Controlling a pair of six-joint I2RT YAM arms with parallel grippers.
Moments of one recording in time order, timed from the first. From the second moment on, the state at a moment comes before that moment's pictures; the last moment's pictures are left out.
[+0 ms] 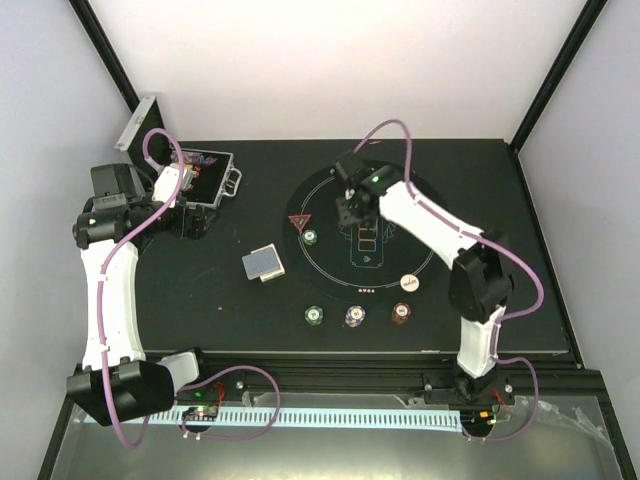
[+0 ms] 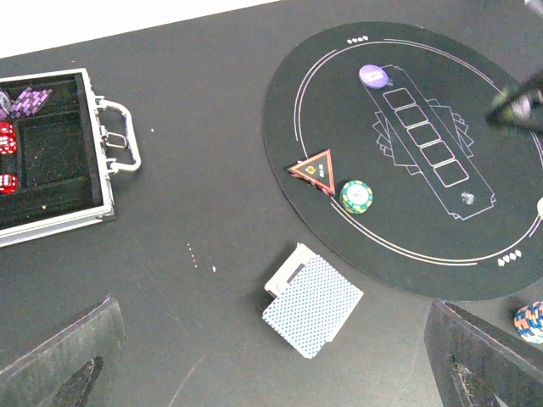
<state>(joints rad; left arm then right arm) 0.27 1.16 1.32 -1.02 0.63 0.40 0.71 1.89 1.68 -0.95 0.20 0.37</state>
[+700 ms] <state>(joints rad) 0.27 1.21 1.32 -1.01 0.65 0.41 0.34 2.55 2.32 -1.00 0.17 0.32</state>
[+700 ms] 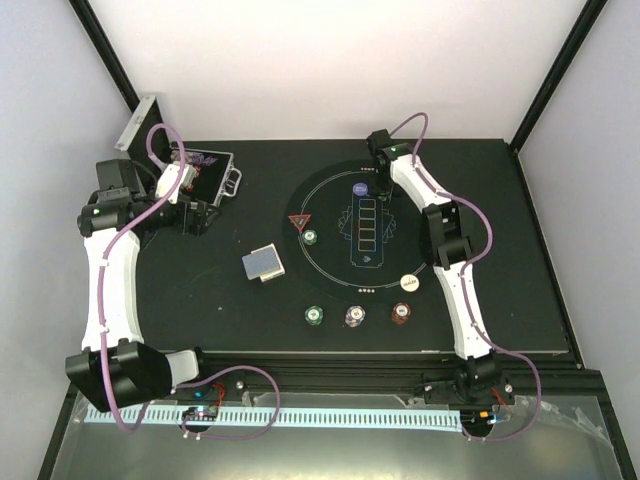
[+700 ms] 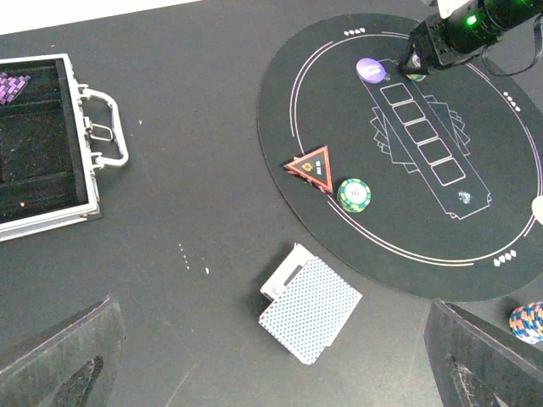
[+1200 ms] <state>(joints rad) 0.27 1.24 1.32 -0.98 0.67 0.41 0.32 2.60 2.38 -1.00 0.12 0.31</state>
